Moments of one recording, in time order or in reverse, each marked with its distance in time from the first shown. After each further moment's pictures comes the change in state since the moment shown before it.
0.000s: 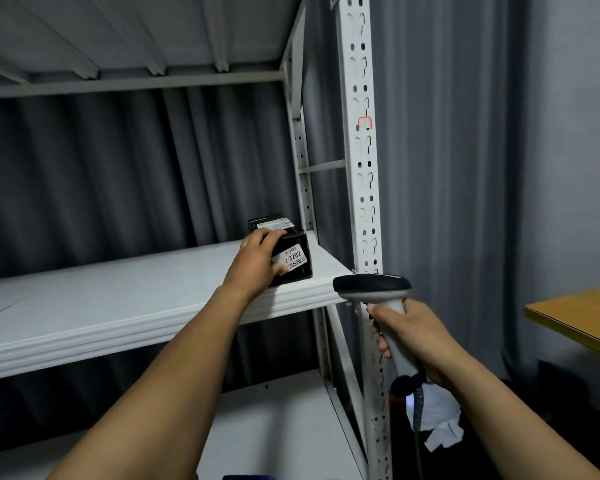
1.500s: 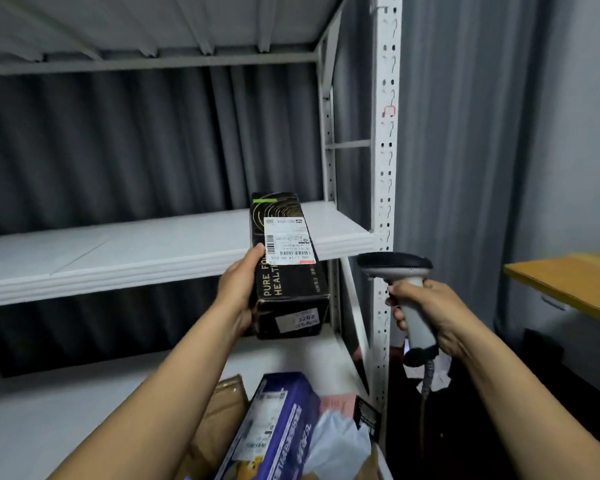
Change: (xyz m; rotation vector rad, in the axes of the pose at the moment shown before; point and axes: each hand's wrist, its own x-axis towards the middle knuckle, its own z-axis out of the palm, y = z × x) left_hand -0.193 0.041 -0.103 -1.396 0.087 -0.881; right_hand -0.125 -0.025 0.009 0.215 -0.024 0.110
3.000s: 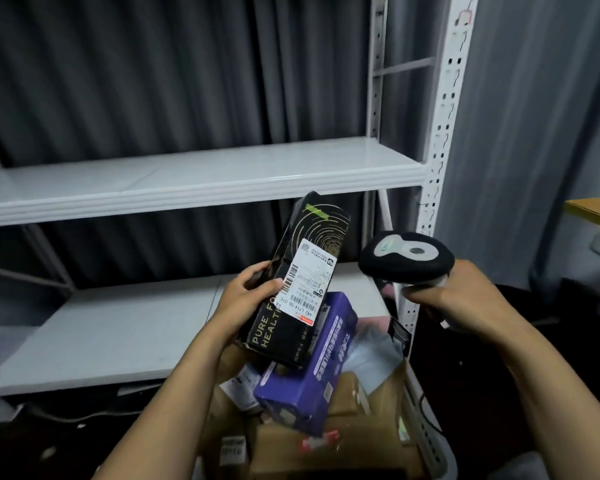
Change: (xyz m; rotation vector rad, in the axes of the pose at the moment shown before) left_hand -0.085 -0.070 -0.145 0.516 0.004 0.059; right_hand -0.098 0.039 0.048 -0.791 -0.093 -0.163
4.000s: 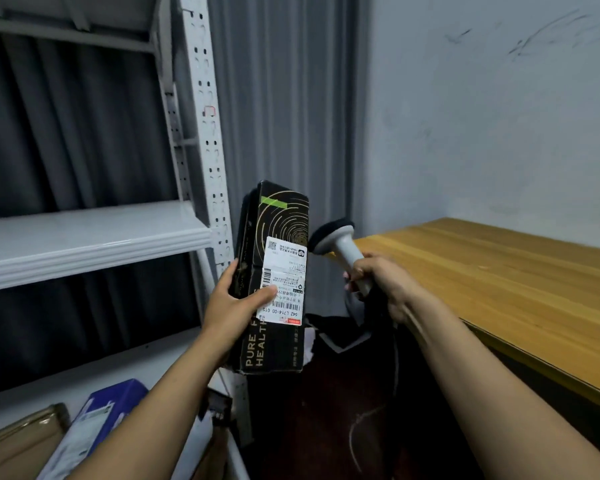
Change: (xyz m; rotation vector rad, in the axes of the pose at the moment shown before) left_hand -0.019 0.114 0.312 -0.058 -0.261 0.221; right_hand -0.006 0.101 -0.228 0.591 0.324 0.230
